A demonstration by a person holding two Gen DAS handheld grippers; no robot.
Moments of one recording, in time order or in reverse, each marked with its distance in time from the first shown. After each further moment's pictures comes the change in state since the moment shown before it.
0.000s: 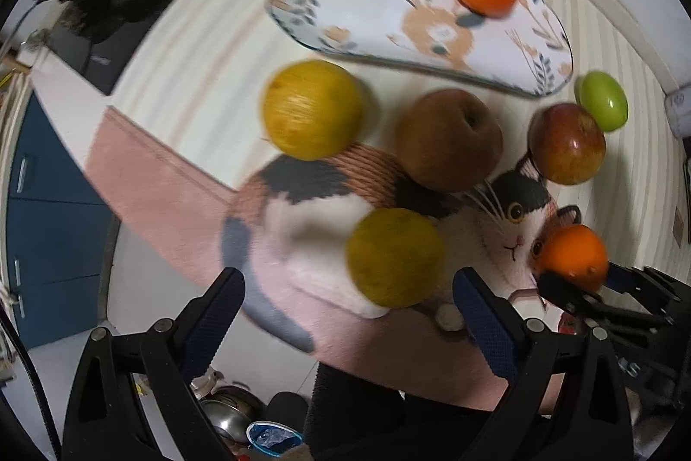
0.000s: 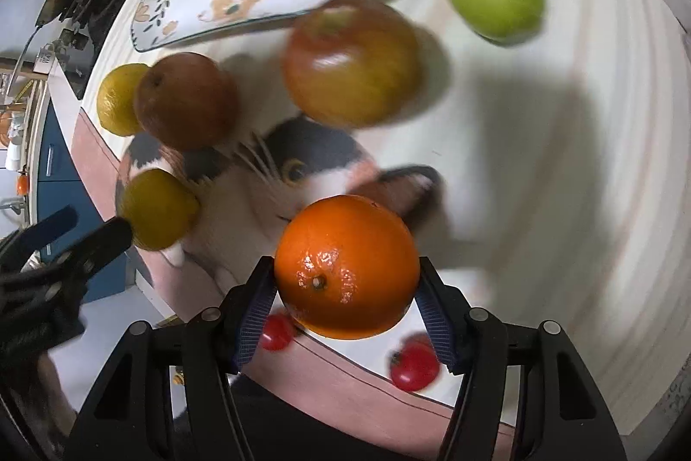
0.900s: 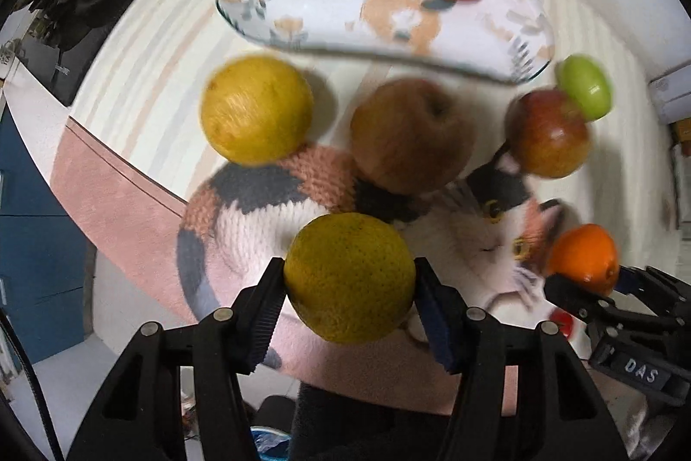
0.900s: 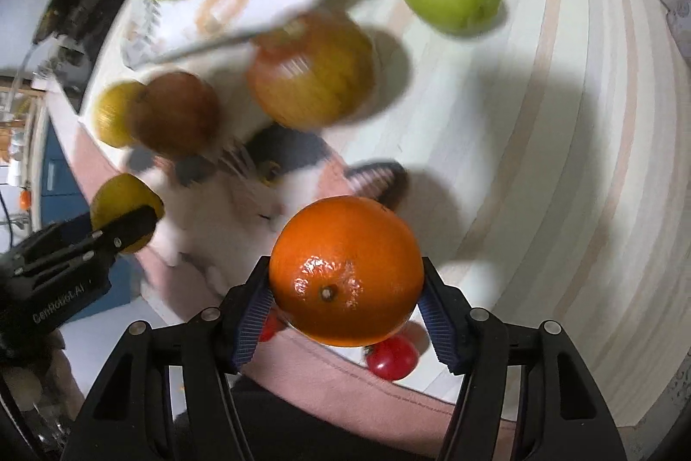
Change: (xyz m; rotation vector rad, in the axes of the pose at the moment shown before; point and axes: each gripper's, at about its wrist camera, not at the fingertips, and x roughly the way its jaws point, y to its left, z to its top) left arm 0.009 -0.016 -0.011 0.034 -0.022 -0.086; right arm -0.031 -0.001 0.001 0.029 -0.055 0.049
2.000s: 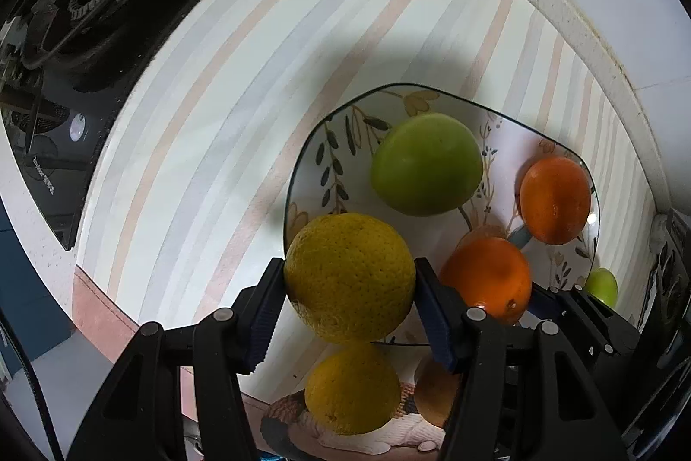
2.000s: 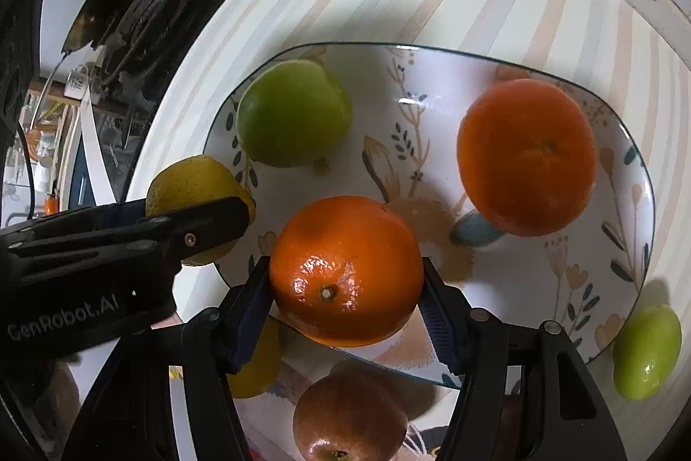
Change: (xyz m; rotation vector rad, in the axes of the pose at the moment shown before) left arm 0.017 0.078 0.178 -0.107 0.086 -0.061; right arm 0.076 0.130 0.181 -0.135 -0.002 0.076
